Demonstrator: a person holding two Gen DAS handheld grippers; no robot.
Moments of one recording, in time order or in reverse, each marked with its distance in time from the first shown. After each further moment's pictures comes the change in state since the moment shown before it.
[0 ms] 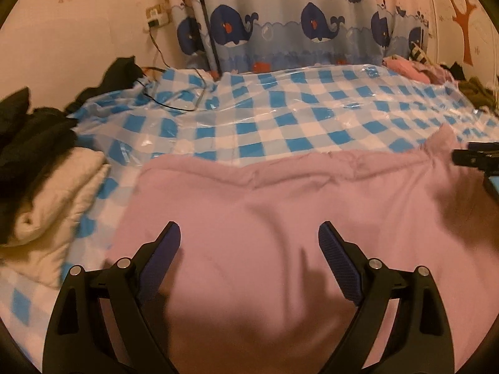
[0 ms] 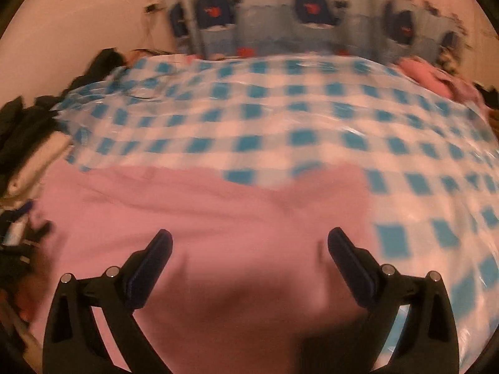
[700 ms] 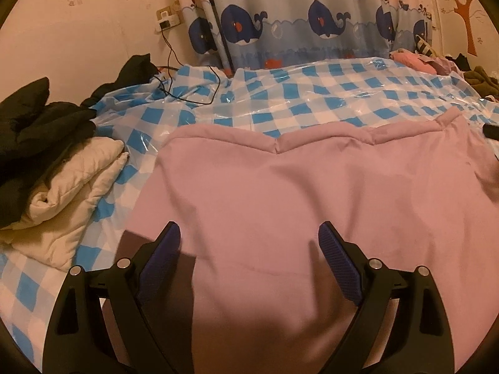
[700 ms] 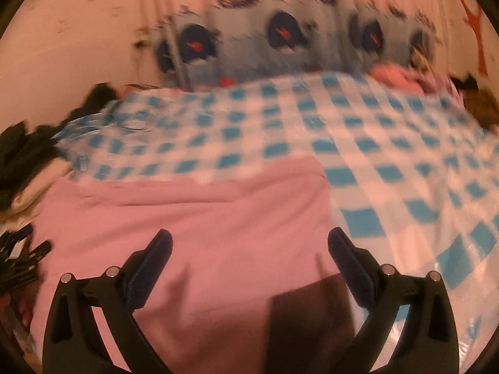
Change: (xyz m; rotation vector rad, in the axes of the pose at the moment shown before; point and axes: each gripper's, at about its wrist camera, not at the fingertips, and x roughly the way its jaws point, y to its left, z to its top) left arm -0.011 0.014 -0.035 0.007 -0.011 0.039; right arm -0.051 -0.009 -0.040 0.024 -0.182 0.028
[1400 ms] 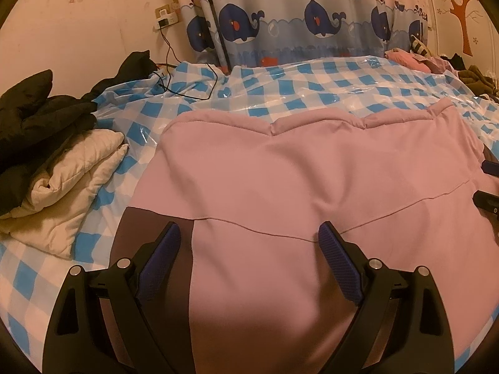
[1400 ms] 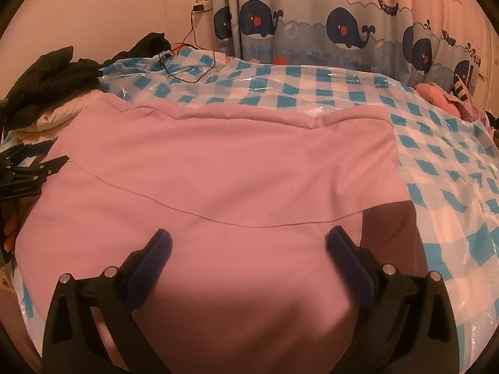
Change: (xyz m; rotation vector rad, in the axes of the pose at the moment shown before) left arm -0.009 0.003 -0.015 -0.004 0.010 -0.027; right arm 0.010 0.044 -0.072 -0.193 0.071 0.068
